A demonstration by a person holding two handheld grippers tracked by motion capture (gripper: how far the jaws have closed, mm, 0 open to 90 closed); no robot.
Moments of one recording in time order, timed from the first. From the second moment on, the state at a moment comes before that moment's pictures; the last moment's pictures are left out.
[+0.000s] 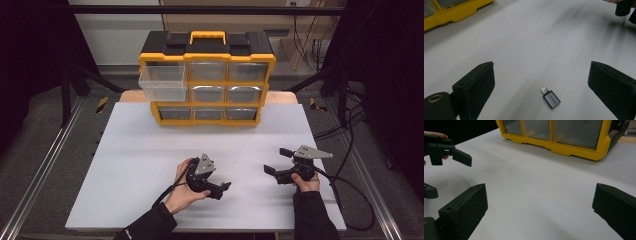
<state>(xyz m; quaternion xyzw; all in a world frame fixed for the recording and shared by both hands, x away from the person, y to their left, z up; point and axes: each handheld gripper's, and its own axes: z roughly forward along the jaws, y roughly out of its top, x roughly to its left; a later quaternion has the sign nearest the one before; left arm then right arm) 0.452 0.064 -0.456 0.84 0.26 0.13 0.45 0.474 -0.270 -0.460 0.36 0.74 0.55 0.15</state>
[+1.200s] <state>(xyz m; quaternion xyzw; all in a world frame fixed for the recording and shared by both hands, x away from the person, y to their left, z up) 0.446 0.055 -0.477 0.86 0.30 0.10 0.40 0.474 -0.270 -0.460 0.36 0.74 0.55 0.15</state>
